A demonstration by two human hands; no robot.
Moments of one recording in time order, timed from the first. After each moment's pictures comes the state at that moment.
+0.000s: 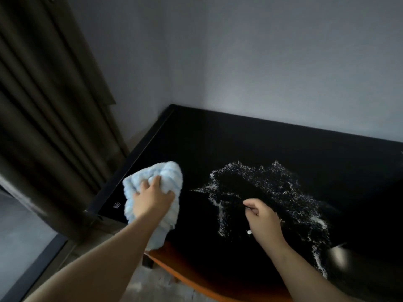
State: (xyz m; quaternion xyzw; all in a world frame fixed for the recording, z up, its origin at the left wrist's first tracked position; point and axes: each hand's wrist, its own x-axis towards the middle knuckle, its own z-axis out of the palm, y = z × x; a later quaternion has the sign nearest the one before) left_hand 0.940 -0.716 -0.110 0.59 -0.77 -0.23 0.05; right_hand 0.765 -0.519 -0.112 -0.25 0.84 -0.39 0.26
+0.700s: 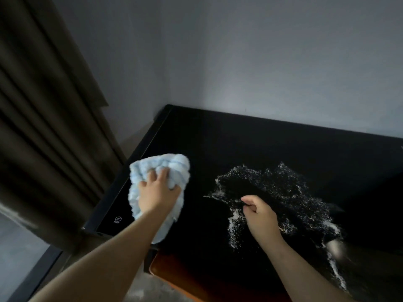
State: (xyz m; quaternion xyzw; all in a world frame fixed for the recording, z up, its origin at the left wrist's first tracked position) left_hand 0.920 -0.758 -0.103 0.54 -0.82 -0.17 0.10; right_hand 0.773 -0.564 -0.112 -0.22 0.84 -0.42 0.27
